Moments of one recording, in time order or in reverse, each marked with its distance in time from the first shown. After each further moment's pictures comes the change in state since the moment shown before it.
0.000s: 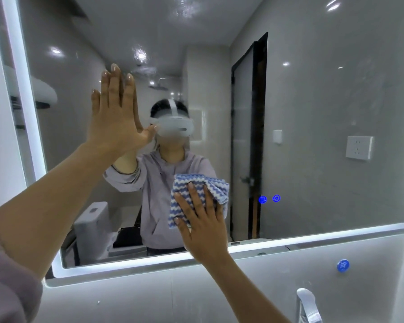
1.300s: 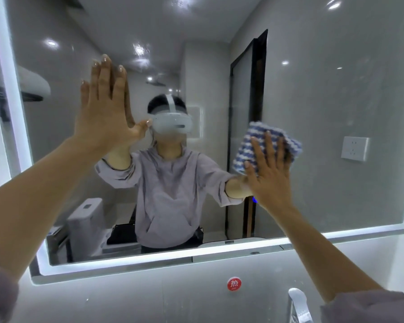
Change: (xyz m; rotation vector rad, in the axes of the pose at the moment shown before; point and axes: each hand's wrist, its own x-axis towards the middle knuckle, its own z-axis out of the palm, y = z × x) left_hand 0.000 0.001 0.001 0.020 0.036 -0.012; right_hand 0.059 0.153 -0.067 -0.105 0.097 0.195
